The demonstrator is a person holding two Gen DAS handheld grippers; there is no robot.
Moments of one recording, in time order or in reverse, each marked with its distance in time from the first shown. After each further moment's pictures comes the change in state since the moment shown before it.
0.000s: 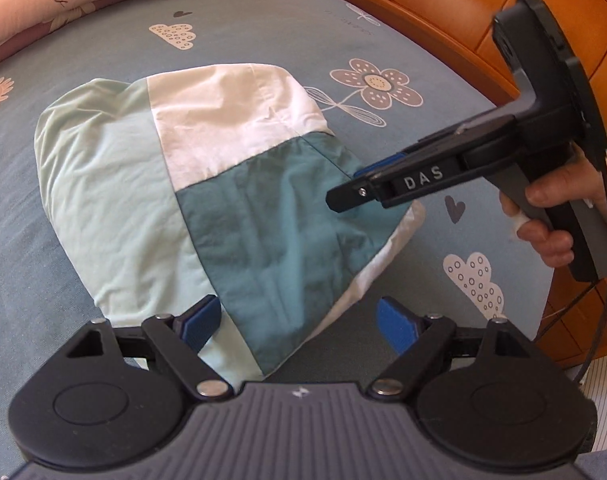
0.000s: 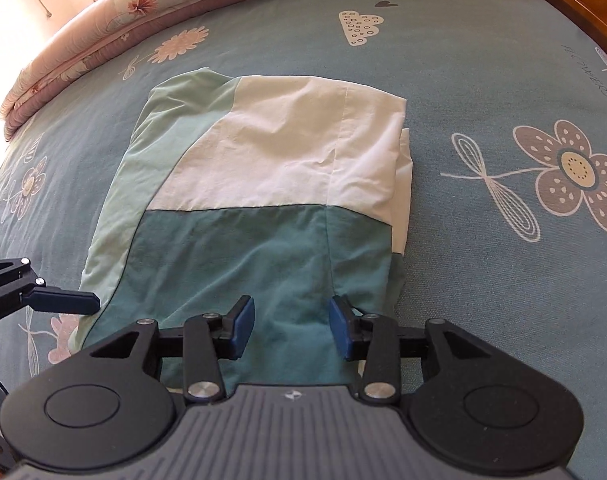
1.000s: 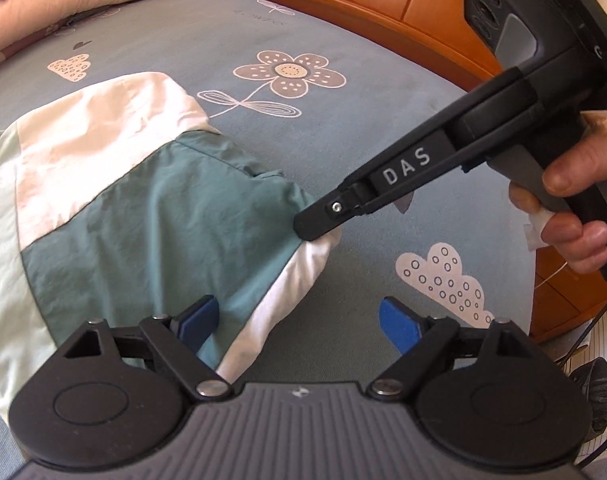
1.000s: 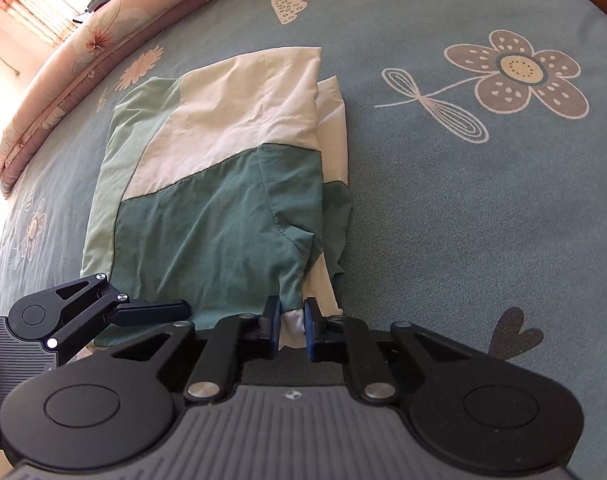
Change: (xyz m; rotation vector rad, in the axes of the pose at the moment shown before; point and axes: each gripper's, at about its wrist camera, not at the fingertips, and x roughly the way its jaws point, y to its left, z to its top) left arm 0.064 -0.054 0.020 0.138 -0.045 -0.106; right arm -0.011 -0.050 -0.038 0.189 0.015 0.052
